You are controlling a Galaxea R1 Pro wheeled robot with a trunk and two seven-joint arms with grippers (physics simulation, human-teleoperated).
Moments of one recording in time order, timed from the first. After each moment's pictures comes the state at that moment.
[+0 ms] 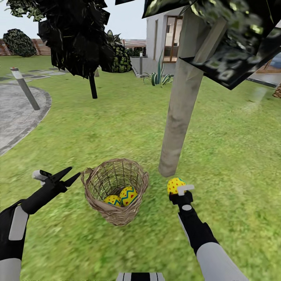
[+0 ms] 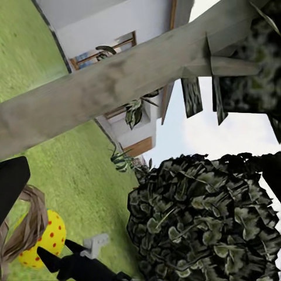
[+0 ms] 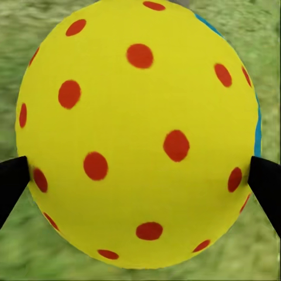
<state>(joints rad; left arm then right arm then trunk) -0.52 0.16 0.53 -1.20 0.60 0.98 -1.21 -0.63 0.14 -0.11 -0.74 0.39 0.15 -0.14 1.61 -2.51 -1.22</state>
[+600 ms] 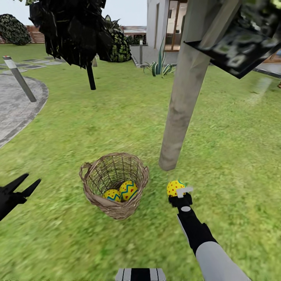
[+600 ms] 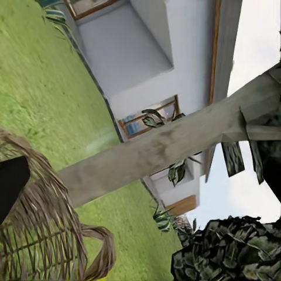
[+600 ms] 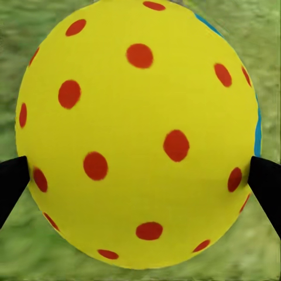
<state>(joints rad) -0.44 0.26 0.84 -1.21 0.59 0.99 -1.25 -0.65 0.13 -0.10 -0.67 0.39 0.15 -0.16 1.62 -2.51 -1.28</state>
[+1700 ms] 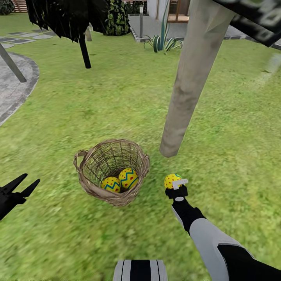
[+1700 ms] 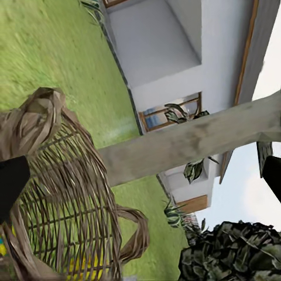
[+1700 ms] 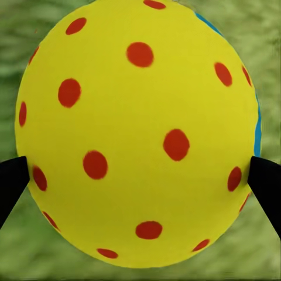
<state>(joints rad) -0.44 0.26 0.85 -1.20 0.60 0.99 -1.25 -0.87 0.14 -0.10 -0.31 0.40 0.02 -0.27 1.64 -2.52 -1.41</state>
